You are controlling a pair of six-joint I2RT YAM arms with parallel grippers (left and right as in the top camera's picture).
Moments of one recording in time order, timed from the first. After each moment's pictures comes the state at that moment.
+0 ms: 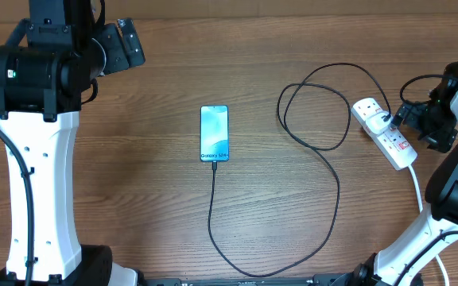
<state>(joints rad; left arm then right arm) -0.10 1.67 2.20 -1.35 -0.15 -0.34 -0.44 2.09 1.57 -1.01 0.03 0.17</state>
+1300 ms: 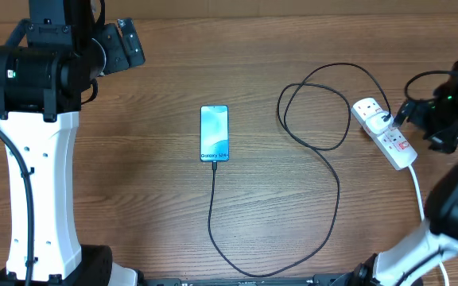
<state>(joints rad) -0.10 1.67 2.20 -1.35 -0.15 -0.34 -0.44 1.92 1.60 -1.18 -0.06 0.17</state>
